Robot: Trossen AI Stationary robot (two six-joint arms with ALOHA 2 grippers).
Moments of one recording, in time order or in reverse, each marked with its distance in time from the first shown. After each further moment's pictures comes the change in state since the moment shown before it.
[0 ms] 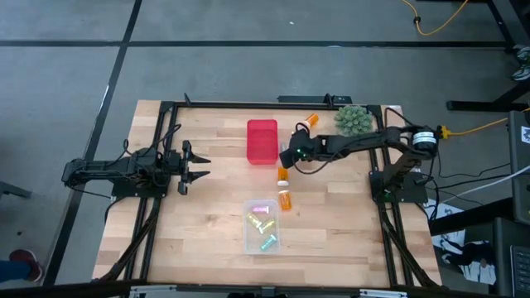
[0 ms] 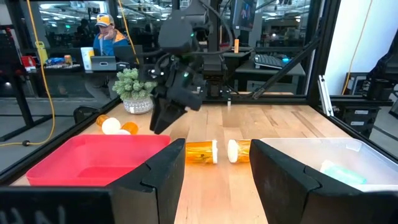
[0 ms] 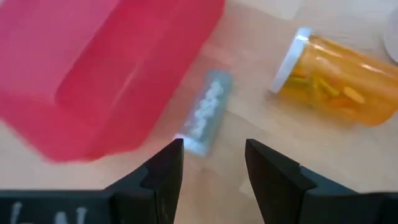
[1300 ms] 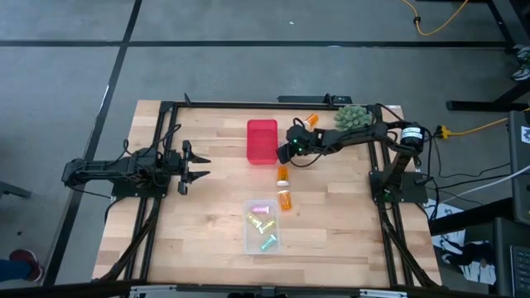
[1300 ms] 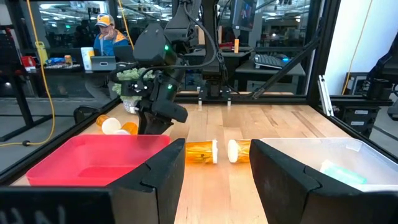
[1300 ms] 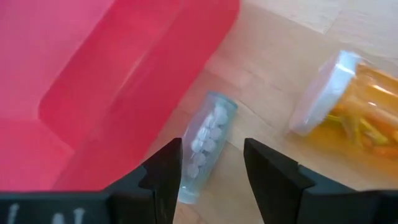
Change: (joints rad) left arm 0.000 0.000 0.000 0.000 0.000 0.001; right arm -0.110 0.117 0.014 0.148 -0.148 -0.139
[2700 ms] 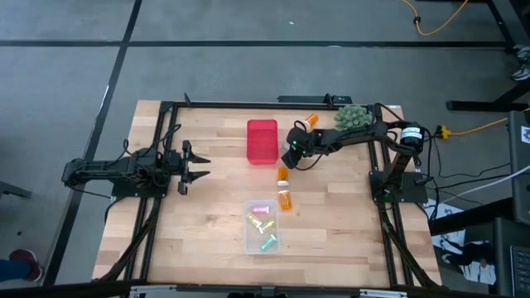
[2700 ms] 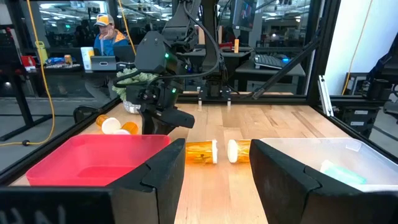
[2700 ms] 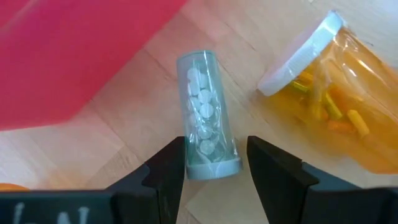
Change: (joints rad) left arm 0.000 0.000 0.000 0.000 0.000 -0.002; right arm 0.000 0.002 0.019 -0.170 0.035 -0.209
